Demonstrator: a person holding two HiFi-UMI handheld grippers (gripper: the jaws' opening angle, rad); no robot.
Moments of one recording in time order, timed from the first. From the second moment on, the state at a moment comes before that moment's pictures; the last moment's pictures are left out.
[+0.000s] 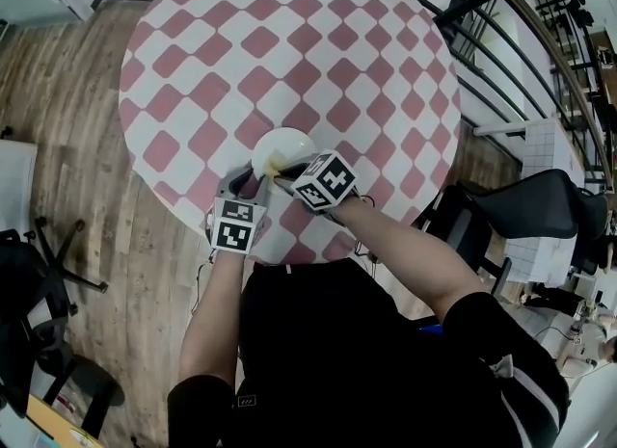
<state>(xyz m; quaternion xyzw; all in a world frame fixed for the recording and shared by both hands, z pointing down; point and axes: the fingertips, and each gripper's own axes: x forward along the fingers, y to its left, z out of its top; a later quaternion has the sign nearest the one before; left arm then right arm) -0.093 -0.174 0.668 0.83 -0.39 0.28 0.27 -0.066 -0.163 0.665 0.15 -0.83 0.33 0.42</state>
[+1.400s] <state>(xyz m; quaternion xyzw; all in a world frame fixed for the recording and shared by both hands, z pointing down) -0.098 -0.180 0.671 0.82 -0.41 0.28 0.29 -0.041 -0.198 0.669 0.19 -0.84 0.30 0.40</state>
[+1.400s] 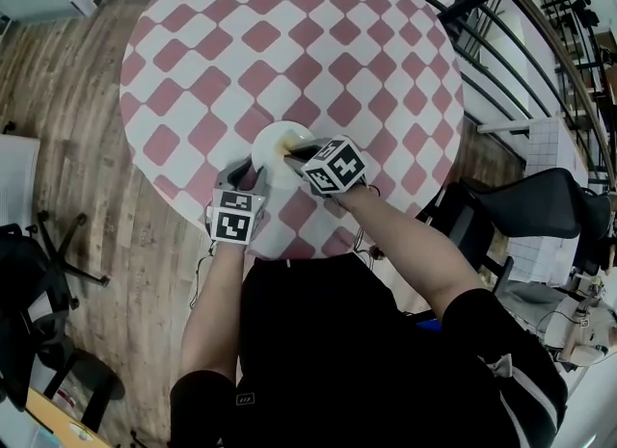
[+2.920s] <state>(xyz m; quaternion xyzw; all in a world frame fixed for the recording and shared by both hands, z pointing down) -0.098 -0.181 0.669 0.82 -0.41 0.28 0.29 -0.043 -0.276 0.652 0.28 -0.84 0.22 0.41</state>
